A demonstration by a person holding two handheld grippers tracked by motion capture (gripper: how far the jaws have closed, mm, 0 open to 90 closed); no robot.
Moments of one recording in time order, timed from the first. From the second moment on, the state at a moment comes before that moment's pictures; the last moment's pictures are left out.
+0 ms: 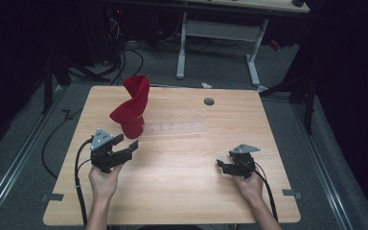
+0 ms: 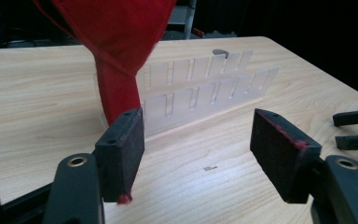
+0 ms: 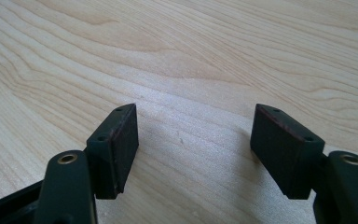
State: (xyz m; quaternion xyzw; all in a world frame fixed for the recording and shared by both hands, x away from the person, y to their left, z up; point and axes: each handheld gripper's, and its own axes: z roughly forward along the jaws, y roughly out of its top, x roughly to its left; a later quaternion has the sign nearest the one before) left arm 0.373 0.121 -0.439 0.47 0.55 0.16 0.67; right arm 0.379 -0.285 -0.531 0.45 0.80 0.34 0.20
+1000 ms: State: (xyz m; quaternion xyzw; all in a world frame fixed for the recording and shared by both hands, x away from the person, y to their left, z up) left arm 0.350 0.082 -0.464 0.53 0.53 0.11 0.66; right arm 0.379 -0.285 -0.531 0.45 0.80 0.34 0.20
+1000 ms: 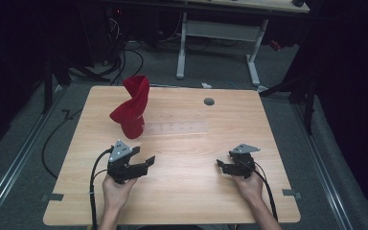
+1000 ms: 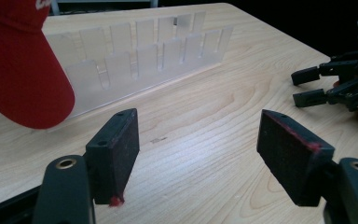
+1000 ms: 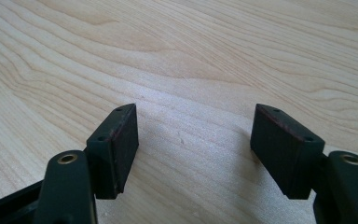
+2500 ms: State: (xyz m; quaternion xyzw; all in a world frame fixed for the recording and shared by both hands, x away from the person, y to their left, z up) left arm 0.388 0.074 -0.528 0.76 0.46 0.15 0.44; right arm 0.379 -0.285 -0.531 0.45 0.80 0.34 0.20
